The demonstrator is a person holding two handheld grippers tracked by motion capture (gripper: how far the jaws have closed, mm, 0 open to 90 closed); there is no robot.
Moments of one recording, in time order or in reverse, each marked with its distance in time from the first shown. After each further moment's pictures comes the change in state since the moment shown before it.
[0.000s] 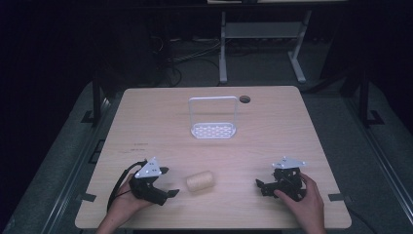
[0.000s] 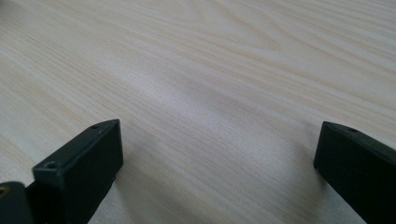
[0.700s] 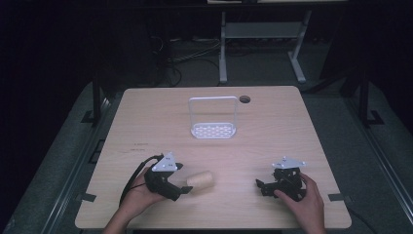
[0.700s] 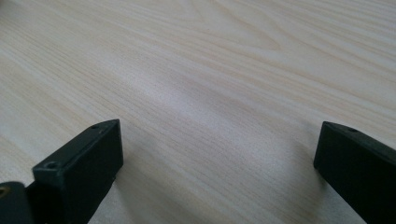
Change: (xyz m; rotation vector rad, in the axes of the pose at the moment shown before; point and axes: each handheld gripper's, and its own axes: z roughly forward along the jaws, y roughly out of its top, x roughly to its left) left arm -0.005 0.033 0.024 0.011 -0.057 0.055; right arm 0.000 0.000 0.000 0.000 0.000 -0.001
